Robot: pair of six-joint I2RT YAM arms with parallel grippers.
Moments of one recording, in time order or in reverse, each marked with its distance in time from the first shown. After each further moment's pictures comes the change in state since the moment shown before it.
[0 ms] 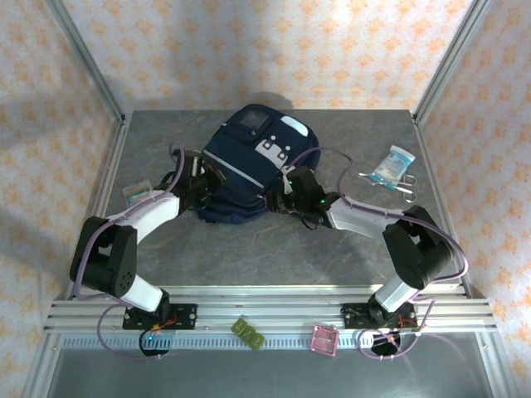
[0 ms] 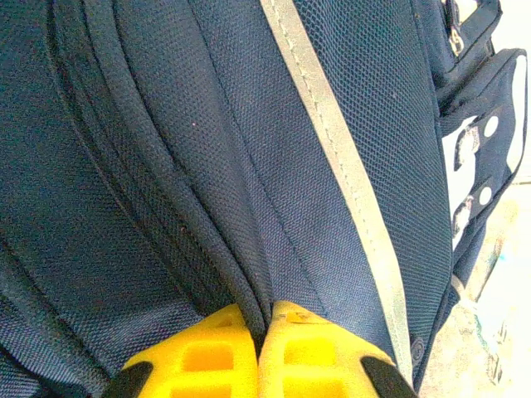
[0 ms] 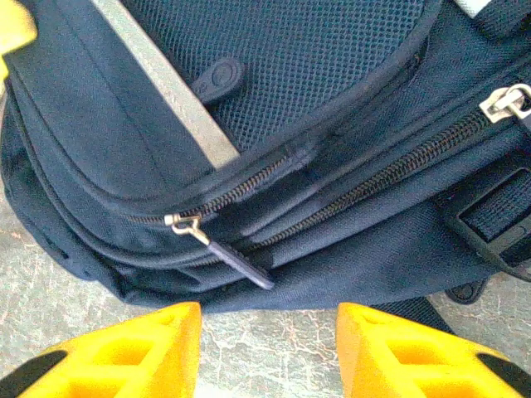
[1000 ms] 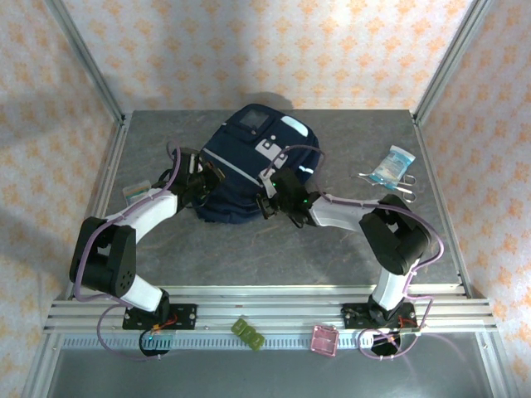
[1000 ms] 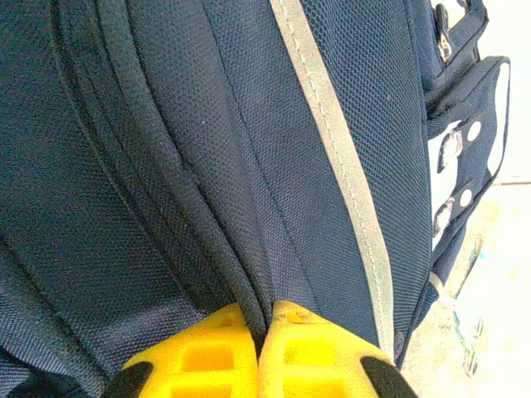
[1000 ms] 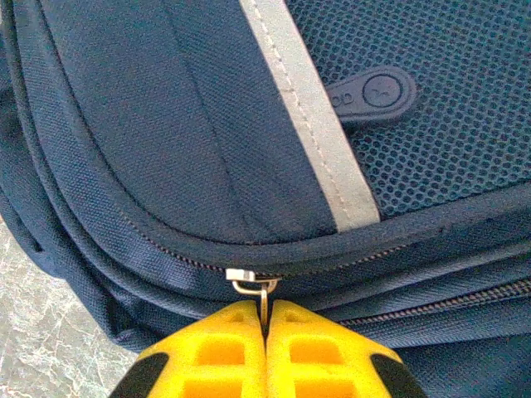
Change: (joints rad) left arm 0.017 -0.002 0.018 -0.020 0.046 -0.023; right arm 0.061 0.173 0.108 0.058 0.023 -0.203
